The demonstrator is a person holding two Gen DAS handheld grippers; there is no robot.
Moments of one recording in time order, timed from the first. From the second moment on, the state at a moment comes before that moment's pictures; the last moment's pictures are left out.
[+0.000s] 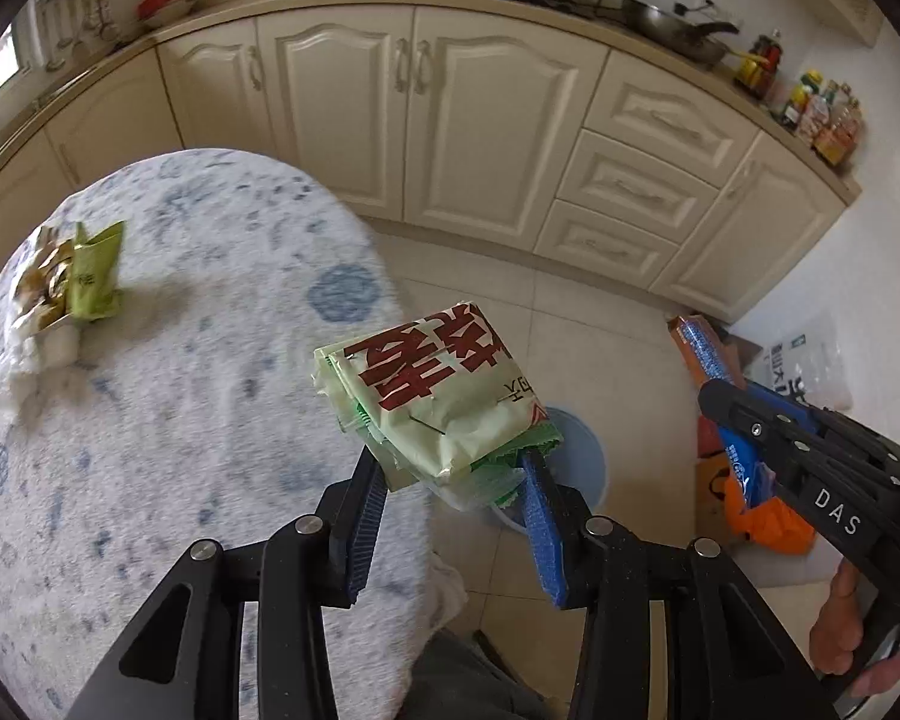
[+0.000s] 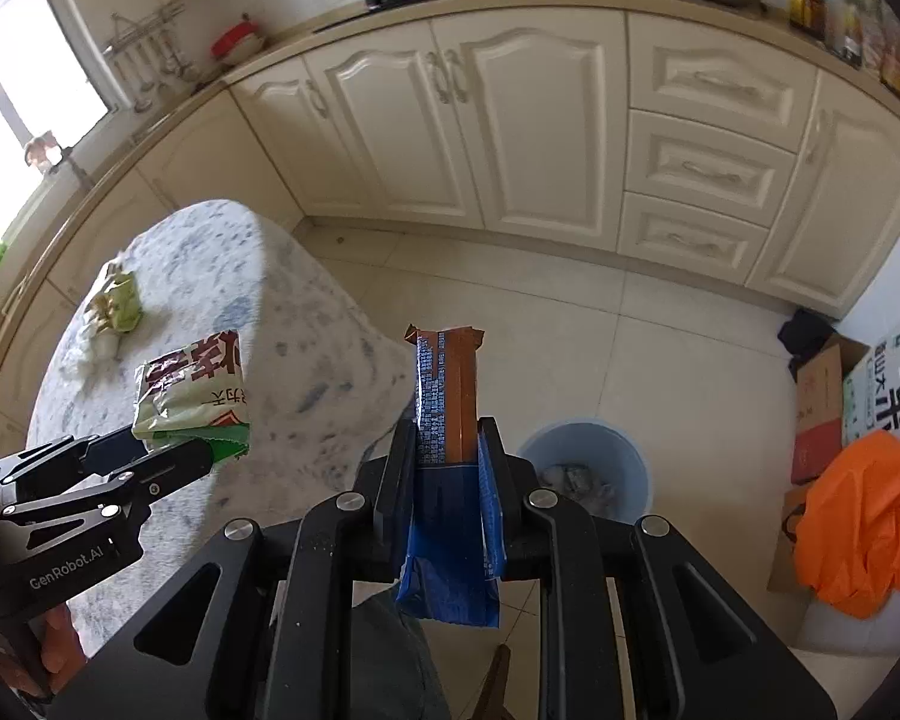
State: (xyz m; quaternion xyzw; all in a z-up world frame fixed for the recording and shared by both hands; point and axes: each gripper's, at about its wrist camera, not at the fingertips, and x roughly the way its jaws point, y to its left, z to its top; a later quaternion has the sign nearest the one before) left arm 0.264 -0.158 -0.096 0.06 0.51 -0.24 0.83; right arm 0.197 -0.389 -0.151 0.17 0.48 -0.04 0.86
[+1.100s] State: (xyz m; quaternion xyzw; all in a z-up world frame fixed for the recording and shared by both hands) left arm 0.314 -0.354 -0.212 0.18 0.56 -0.25 0.77; right arm 0.140 -0.506 -0.239 0.26 0.53 -0.15 0.79
